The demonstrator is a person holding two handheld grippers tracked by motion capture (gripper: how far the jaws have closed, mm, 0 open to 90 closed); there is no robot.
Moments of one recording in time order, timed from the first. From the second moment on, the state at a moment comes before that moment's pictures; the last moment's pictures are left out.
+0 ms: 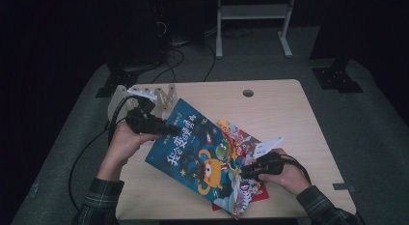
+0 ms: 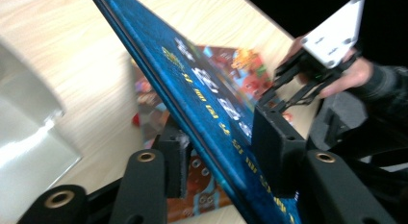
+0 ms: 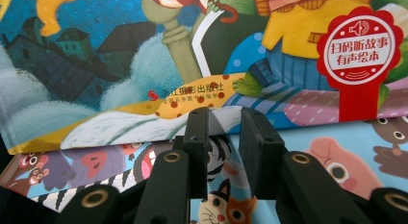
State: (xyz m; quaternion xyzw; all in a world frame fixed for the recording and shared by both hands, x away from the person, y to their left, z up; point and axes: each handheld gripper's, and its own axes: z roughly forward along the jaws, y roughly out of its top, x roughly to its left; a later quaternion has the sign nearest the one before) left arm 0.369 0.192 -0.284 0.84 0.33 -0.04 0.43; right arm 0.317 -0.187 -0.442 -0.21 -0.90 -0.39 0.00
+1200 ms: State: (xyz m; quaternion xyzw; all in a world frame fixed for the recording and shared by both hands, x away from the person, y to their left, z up) left arm 0.405 0.140 -0.209 0.89 0.28 -0.04 0.35; right arm 0.321 -0.187 -0.446 -0.23 -0.89 -0.40 -0.04
